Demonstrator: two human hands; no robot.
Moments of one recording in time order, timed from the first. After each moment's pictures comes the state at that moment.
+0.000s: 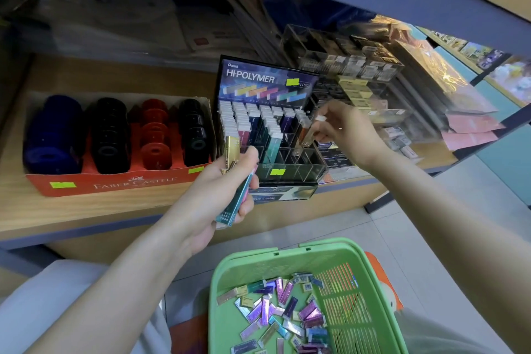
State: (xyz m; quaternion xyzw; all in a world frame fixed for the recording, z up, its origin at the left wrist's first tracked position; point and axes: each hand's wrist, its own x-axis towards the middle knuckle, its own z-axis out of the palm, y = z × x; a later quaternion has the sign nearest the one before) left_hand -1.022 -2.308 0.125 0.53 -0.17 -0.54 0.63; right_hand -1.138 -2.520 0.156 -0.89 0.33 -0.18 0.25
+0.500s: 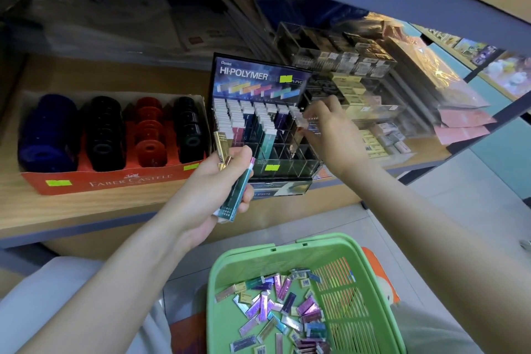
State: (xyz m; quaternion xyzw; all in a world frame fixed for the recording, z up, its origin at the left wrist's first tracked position) left_hand -1.024 -2.308 0.123 0.51 -0.18 -0.53 0.65; right_hand -1.136 -2.505 0.138 -0.93 0.32 -0.17 -0.04
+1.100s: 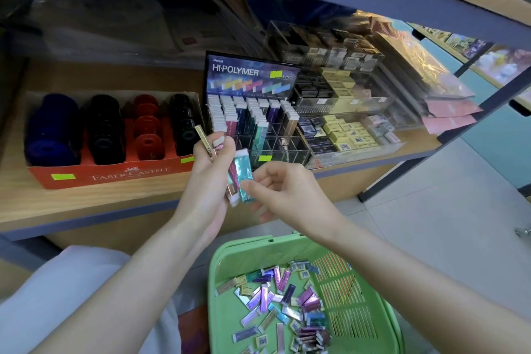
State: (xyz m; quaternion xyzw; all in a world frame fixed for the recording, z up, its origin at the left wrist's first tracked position) left_hand -1.047 -2.307 0.128 0.49 -0.11 -0.44 0.74; right_hand -1.150 -2.369 0.146 -0.78 0.36 -0.12 0.50
